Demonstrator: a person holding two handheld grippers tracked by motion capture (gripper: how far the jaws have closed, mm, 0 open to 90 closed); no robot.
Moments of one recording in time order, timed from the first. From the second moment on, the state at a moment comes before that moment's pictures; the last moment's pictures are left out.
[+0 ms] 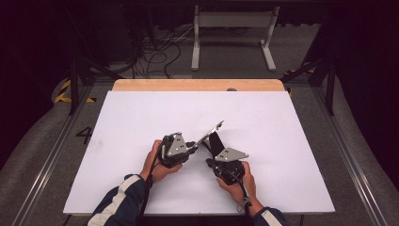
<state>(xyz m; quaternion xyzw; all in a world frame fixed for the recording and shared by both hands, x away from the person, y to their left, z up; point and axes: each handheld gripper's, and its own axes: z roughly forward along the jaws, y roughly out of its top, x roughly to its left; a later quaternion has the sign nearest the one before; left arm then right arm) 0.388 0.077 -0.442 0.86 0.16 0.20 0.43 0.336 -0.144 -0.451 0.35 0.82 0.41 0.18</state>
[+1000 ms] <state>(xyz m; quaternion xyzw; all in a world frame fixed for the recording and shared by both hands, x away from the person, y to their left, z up) 0.352 0.070 -0.436 0.87 0.16 0.23 0.40 0.335 -0.163 -0.448 0.36 0.82 0.41 0.15</state>
